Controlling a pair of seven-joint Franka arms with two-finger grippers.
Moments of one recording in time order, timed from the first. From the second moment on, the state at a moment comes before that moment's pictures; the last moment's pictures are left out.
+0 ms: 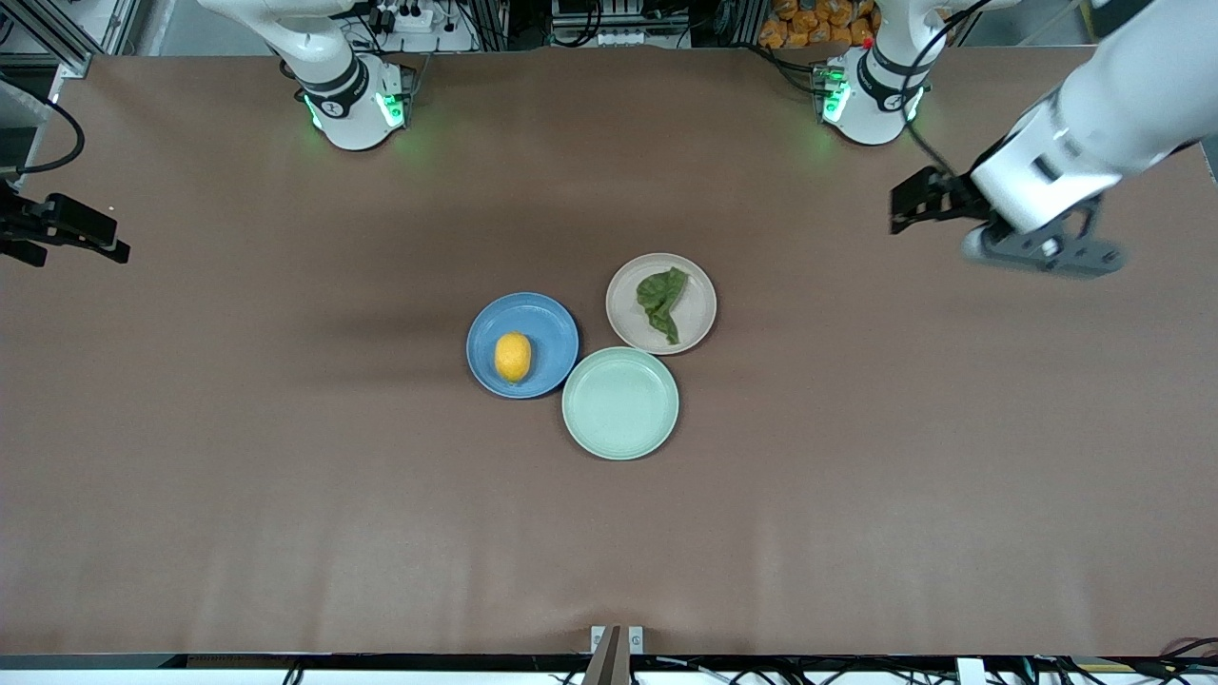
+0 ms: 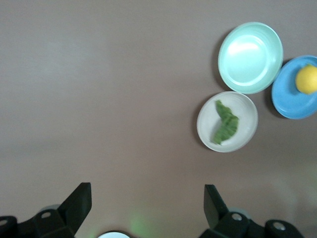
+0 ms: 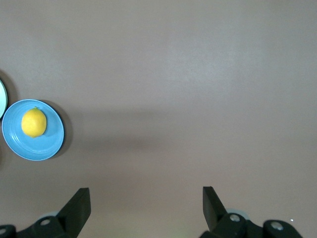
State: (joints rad) left arm -0.13 0.12 -0.16 -1.47 -0.17 1.47 -0.16; right arm 0.00 0.04 -0.09 -1.51 0.04 1.50 -0.10
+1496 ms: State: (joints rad) left arm -0.60 0.57 -0.17 -1.58 -0.07 2.04 -0.50; right arm 0.13 0.11 -0.09 -1.51 0.08 1.51 0.06
